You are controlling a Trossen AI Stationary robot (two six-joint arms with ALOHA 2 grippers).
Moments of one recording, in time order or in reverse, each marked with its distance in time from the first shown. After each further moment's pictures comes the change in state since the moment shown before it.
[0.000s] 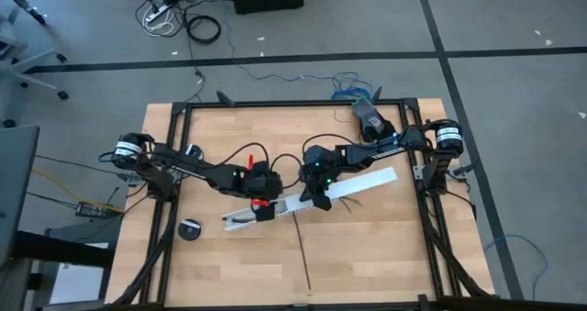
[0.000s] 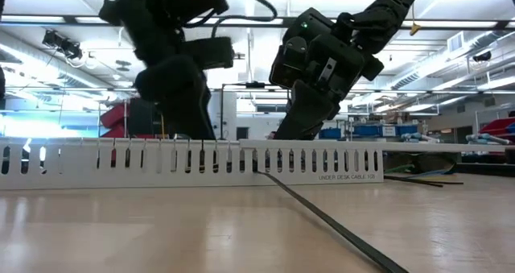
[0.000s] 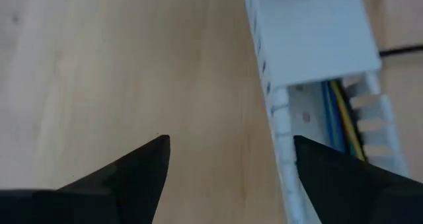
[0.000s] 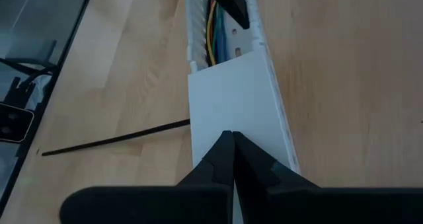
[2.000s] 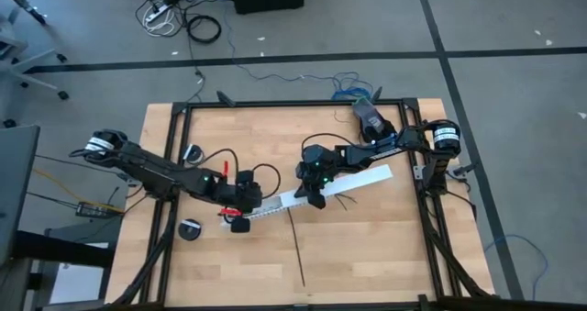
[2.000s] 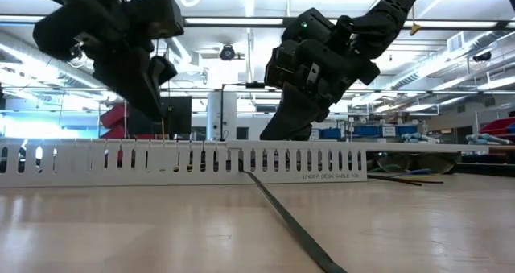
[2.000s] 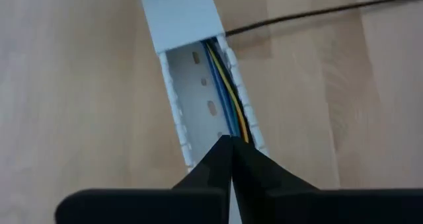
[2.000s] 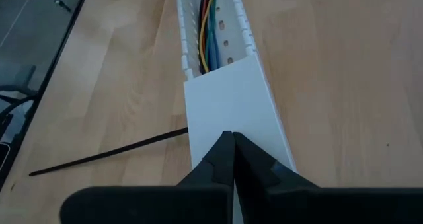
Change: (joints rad) left arm -0.129 -0.258 -0.184 -0.013 0.087 -0.013; right arm -0.009 0.002 -0.002 0.122 0.062 0.068
